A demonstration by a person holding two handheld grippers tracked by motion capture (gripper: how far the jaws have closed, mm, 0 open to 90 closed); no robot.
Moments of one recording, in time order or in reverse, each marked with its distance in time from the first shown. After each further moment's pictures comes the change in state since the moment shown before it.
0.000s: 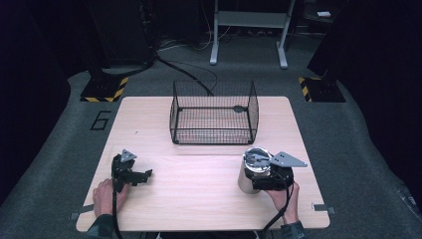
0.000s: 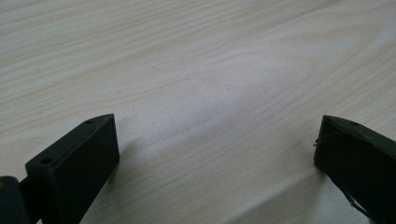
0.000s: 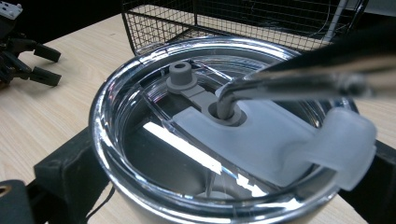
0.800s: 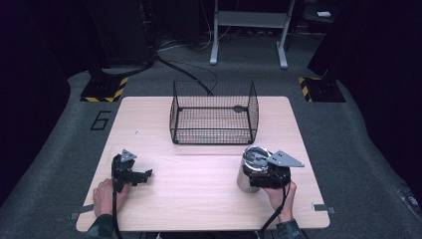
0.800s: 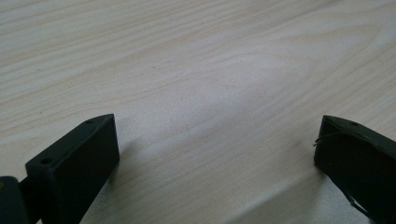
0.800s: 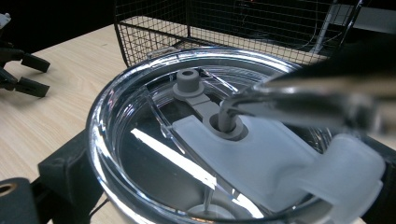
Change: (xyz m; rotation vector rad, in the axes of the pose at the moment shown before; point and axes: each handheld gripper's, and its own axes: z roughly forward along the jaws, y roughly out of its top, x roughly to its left) left arm 0.000 0.000 0.000 0.001 0.000 0.000; right arm 0.002 0.001 0.007 -0.045 -0.035 -0.008
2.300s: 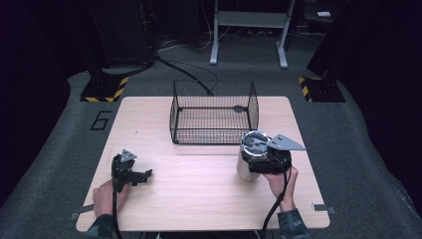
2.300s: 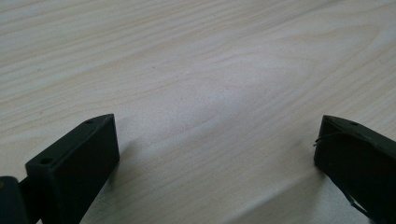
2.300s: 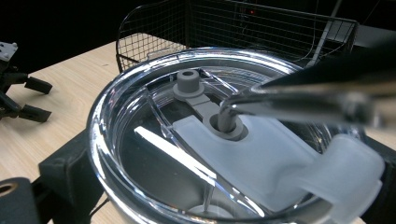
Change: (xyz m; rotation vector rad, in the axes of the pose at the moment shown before) left arm 0.000 0.000 0.000 0.000 0.000 0.001; right arm -0.003 0.052 0.000 -0.016 0.000 -0.038
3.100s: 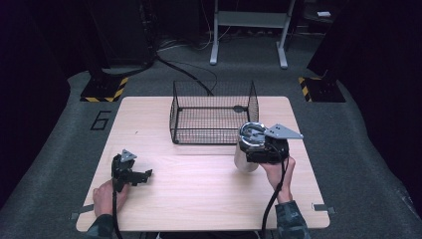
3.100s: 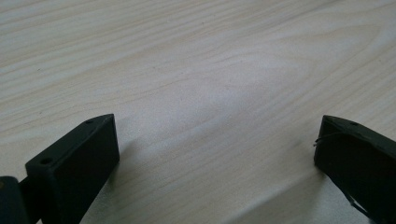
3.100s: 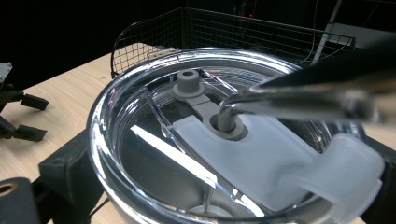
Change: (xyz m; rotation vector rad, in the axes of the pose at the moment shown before) left arm 0.000 0.000 0.000 -0.001 0.000 0.000; right arm -0.007 0.023 0.014 -0.009 0.002 0.018
